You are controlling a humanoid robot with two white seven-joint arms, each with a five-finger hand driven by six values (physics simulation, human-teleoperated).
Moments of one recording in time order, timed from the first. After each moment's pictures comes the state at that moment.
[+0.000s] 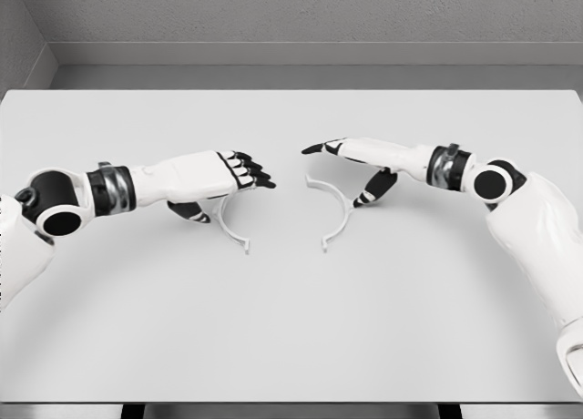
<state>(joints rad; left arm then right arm) -0.57 0.56 -0.60 -1.44 -0.58 -0.61 -0.49 -0.73 -0.34 0.59 -0.90 0.25 -0.61 0.61</state>
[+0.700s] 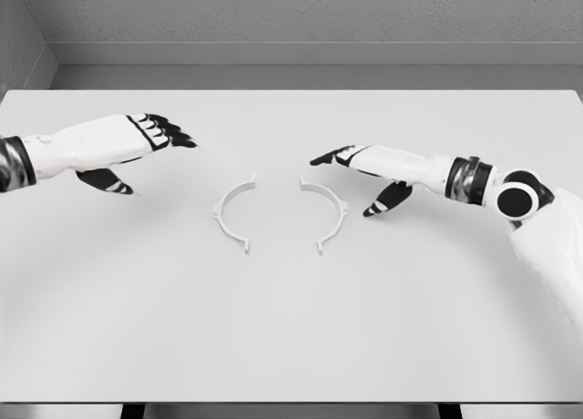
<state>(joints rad) -0.56 0.82 -0.48 -1.48 -0.40 -0.61 -0.50 -0.62 -0.45 0.55 -1.15 0.25 -0.61 0.61</state>
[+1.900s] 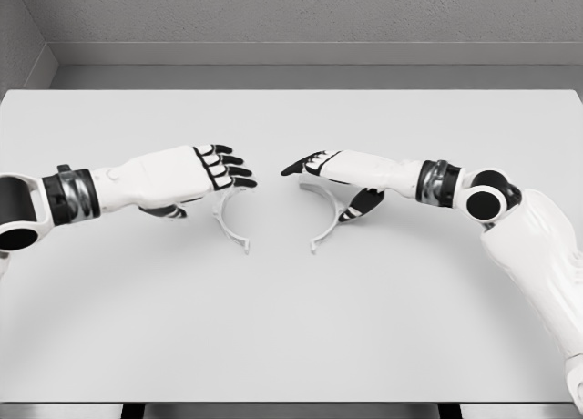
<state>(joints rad) -0.49 0.71 -0.52 -1.65 -0.62 -0.61 -0.43 -0.62 -0.37 0.56 -1.17 0.34 -0.61 0.61</state>
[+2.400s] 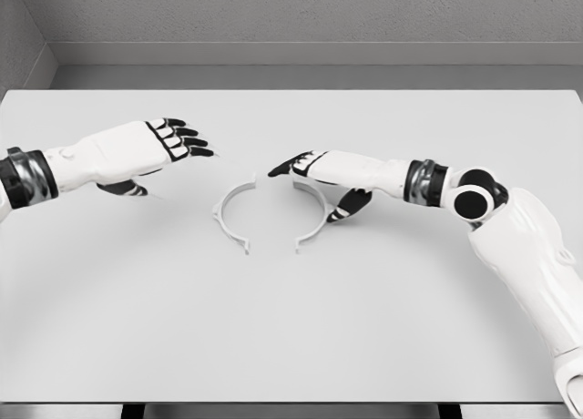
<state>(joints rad) -0.48 0.76 -0.42 -1.57 -0.62 -0.61 -0.42 -0.63 -0.34 0.57 -1.17 0.35 -0.61 0.61</state>
